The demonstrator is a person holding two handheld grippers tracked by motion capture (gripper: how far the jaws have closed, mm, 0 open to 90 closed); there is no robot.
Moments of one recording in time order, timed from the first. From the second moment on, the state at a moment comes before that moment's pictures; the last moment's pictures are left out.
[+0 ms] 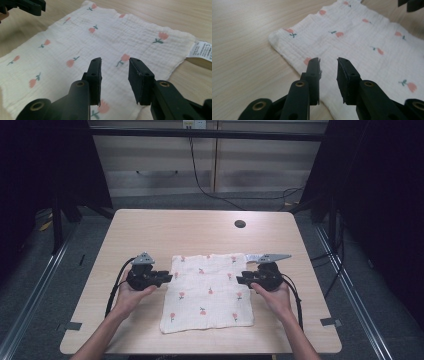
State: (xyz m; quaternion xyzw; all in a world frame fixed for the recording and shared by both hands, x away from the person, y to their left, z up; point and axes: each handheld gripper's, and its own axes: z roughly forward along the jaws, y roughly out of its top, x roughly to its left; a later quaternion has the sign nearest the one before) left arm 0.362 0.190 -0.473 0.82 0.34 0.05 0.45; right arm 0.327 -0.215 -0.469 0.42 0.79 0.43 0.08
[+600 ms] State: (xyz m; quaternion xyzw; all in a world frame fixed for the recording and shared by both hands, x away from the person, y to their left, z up) left arm 0.358 0.167 -0.501 0.87 0.31 0.06 0.39; right arm 0.331 -0.193 -0.500 0.40 0.84 0.35 0.11
